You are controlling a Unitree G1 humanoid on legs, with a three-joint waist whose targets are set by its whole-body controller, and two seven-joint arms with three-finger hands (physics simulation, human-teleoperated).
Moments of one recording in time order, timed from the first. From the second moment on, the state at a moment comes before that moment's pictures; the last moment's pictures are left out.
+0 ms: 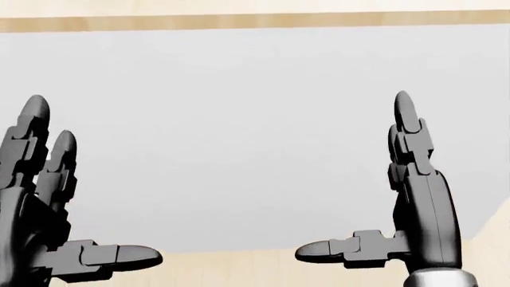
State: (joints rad) left arm 0.04 0.03 0.12 -0.67 -0.11 0.45 -0.04; right arm 0.01 -0.02 -0.03 -0.52 -0.17 0.33 0.04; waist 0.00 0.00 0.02
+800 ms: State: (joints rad) left arm 0.01 0.04 0.14 -0.71 -0.14 0.47 -0.03; right arm 0.01 -0.01 -0.03 -0.53 -0.20 0.37 0.02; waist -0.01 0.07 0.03
